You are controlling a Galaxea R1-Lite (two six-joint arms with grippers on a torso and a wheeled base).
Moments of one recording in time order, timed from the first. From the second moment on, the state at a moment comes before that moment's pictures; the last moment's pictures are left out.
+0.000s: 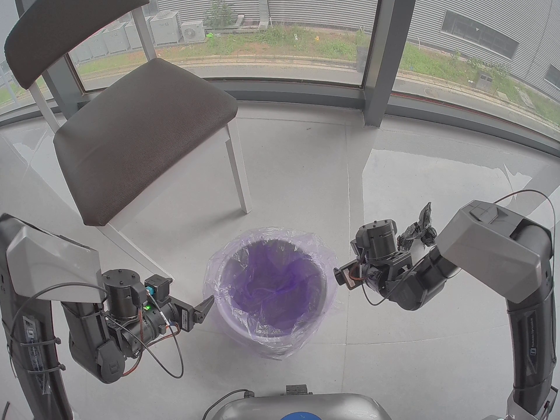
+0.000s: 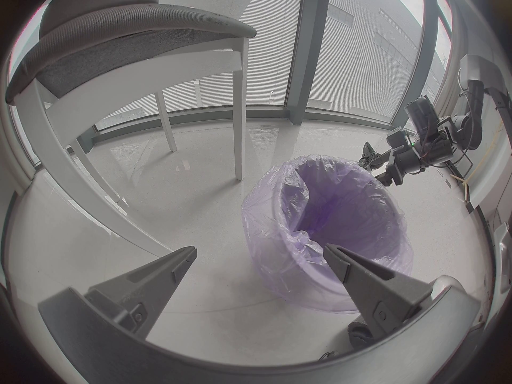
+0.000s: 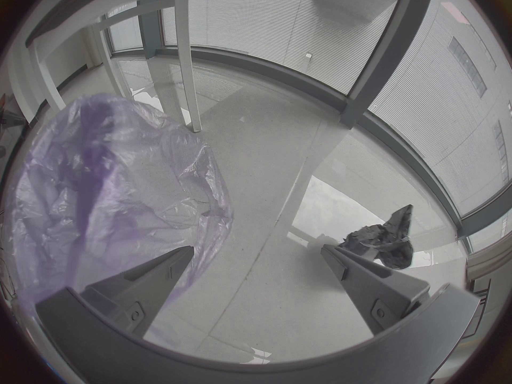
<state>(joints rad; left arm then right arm) -0.28 2.22 -0.28 -1.55 -0.06 0.11 0.47 2.43 -1.19 -0.66 -0.33 -0.16</state>
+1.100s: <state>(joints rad) -0.31 1.80 -0.14 -1.55 -0.07 0.08 0.93 2.30 -1.18 -0.50 -0.17 0.18</state>
